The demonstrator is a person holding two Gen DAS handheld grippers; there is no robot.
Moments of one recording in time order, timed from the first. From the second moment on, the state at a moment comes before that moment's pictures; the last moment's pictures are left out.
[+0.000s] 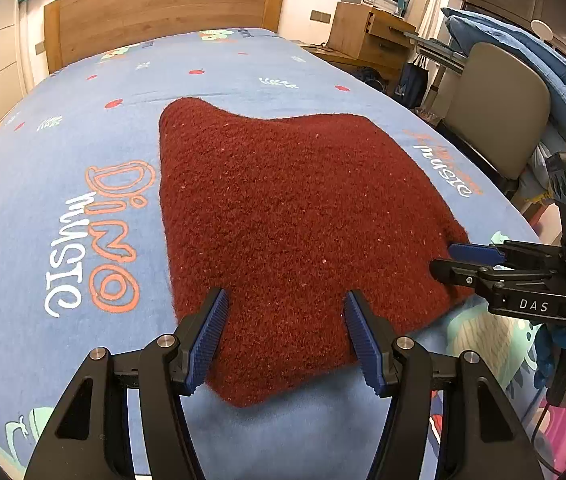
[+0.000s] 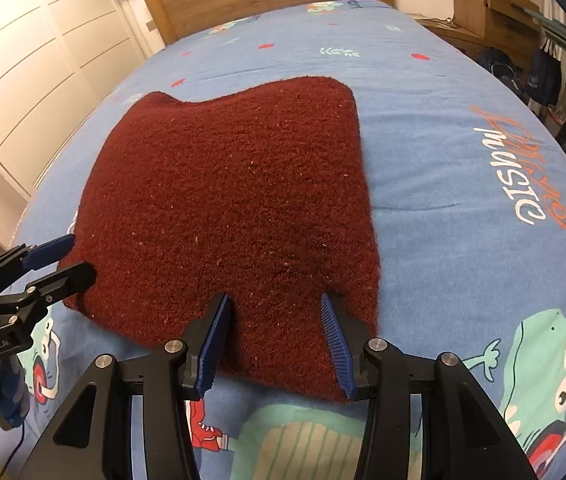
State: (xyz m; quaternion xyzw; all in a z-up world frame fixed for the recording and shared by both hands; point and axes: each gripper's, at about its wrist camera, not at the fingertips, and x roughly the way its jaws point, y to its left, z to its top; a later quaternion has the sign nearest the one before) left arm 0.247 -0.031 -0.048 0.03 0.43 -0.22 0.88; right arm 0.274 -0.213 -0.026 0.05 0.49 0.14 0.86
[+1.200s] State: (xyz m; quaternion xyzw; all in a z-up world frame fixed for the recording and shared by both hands) left arm 0.322 0.062 -0.059 -0.22 0.51 -0.23 0.80; right arm 0.331 -0.252 -0.048 0.19 0.53 0.19 0.81
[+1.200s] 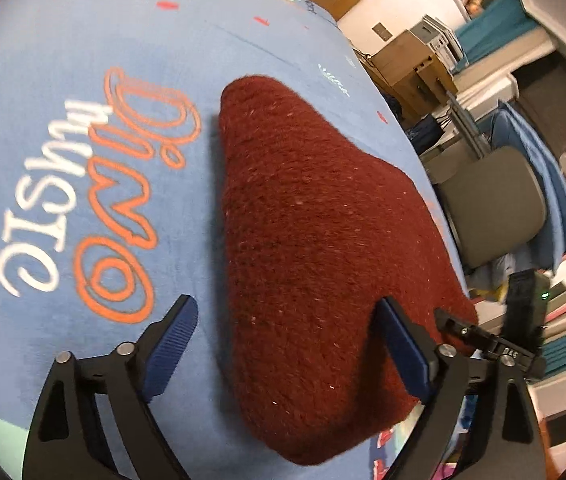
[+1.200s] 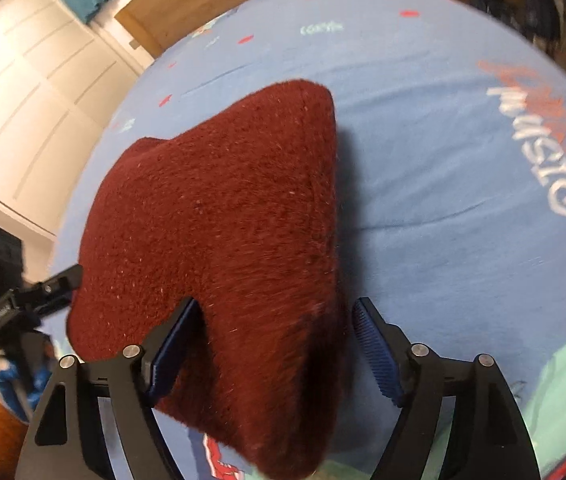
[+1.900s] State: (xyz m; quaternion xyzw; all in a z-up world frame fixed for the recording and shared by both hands) left arm 0.331 0.155 -0.003 -0.32 0.46 -0.32 0.76; right arm 0.337 -0.230 -0.027 0.24 0.46 0.31 0.79
